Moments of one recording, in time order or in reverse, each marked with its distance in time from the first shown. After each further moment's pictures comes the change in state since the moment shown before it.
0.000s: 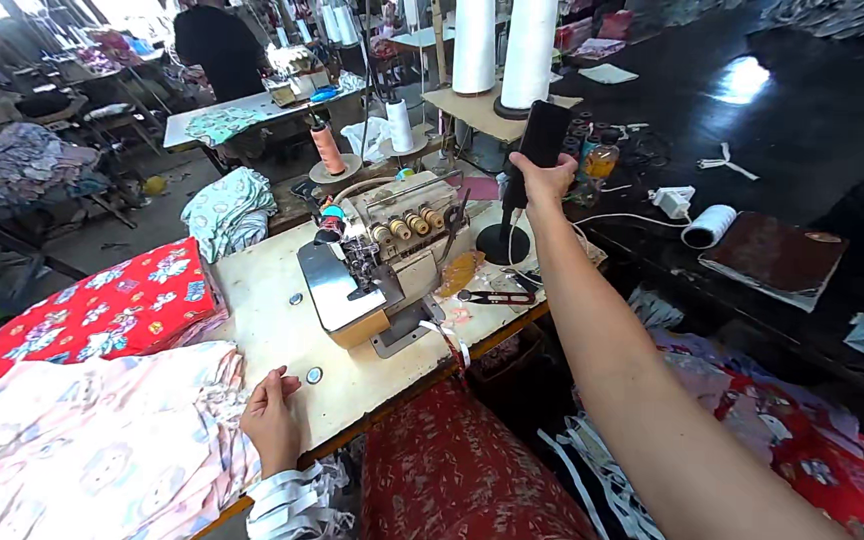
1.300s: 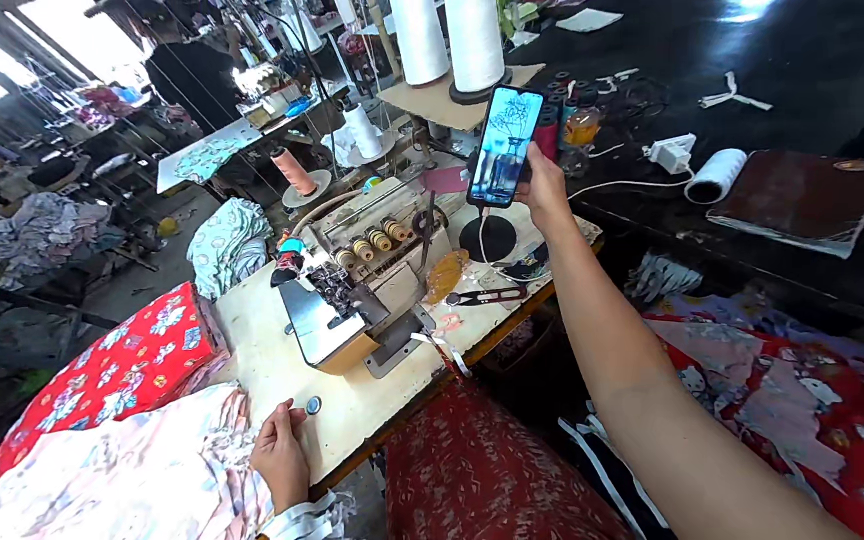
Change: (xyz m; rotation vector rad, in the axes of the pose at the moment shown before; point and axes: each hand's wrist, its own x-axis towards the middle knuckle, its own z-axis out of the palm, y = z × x) left_hand -0.001 -0.005 0.004 0.171 -0.047 0.060; right_hand 0.024 0.041 -0.048 0.264 -0.368 0.088
